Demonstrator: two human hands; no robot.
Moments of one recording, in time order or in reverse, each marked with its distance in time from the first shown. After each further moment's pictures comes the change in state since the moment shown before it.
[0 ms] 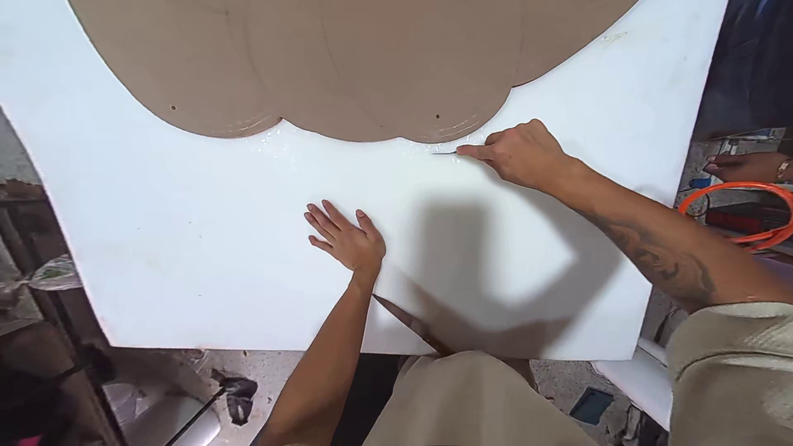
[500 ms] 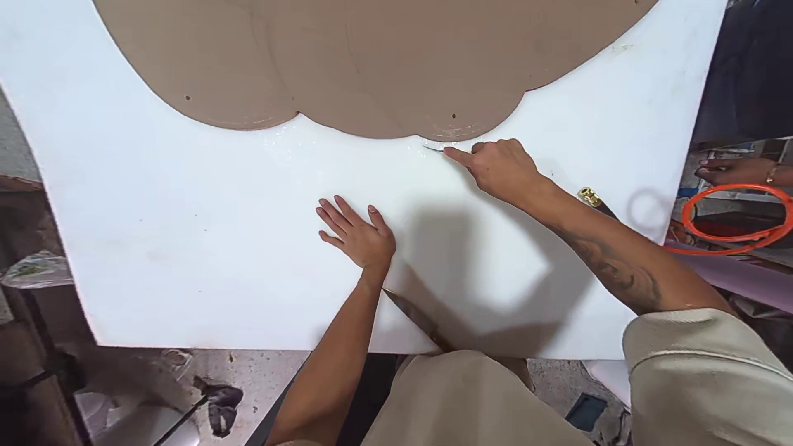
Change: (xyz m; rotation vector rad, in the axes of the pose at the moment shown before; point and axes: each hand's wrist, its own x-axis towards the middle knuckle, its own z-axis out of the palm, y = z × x) left_hand -0.001 0.000 0.000 -0.042 -0.001 0.005; right_hand 0.028 -0.064 0.005 0.001 0.003 0.131
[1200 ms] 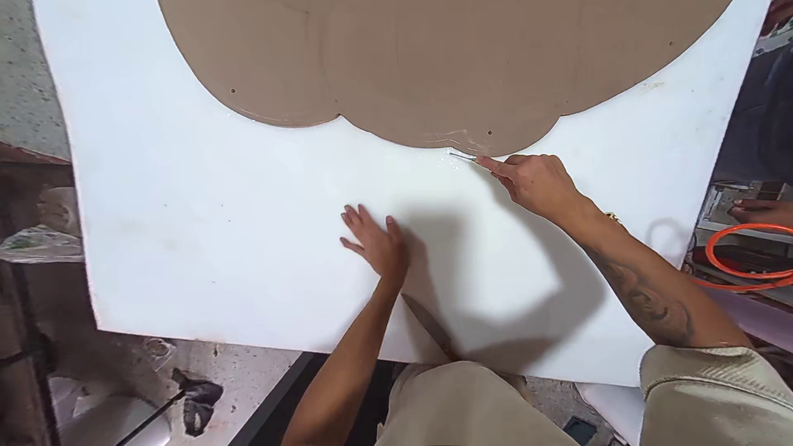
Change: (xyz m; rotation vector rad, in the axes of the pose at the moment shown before) left_hand 0.003 -0.018 -0.017 -0.229 -0.058 -0.037; right_hand 0.007 -0.001 -0.006 0.058 0.112 -0.053
